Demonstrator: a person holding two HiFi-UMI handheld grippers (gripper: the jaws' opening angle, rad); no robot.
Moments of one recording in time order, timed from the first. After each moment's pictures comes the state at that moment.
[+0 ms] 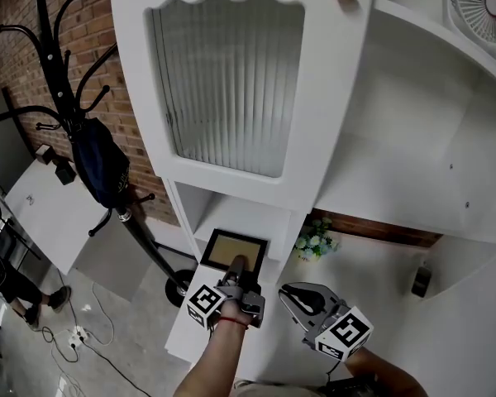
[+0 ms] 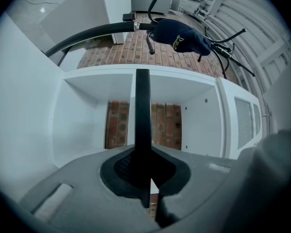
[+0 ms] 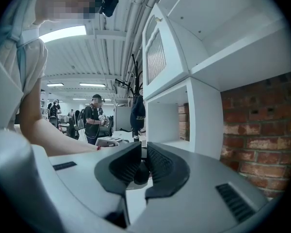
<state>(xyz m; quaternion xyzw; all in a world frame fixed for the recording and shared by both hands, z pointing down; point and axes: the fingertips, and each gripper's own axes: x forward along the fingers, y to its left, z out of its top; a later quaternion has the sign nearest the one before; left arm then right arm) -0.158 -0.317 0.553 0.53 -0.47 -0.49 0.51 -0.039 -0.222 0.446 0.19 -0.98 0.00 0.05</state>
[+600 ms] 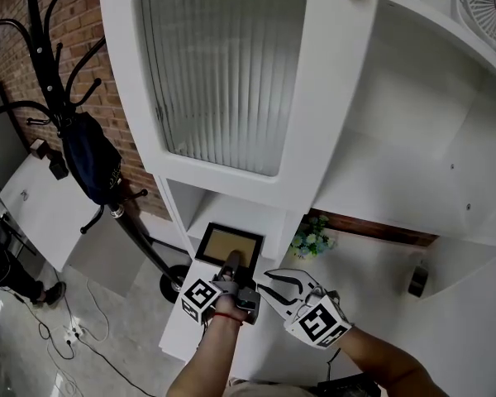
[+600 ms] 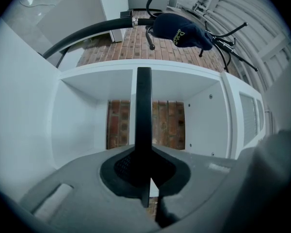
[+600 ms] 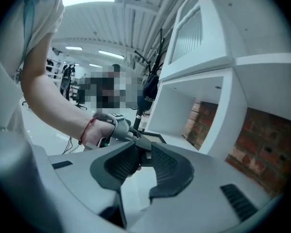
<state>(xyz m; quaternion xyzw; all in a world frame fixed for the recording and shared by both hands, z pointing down) -0.157 -0.330 0.558 0.54 -0.47 -0.47 0.52 -0.073 -0.248 0.478 0.16 -0.95 -0.14 0.21</state>
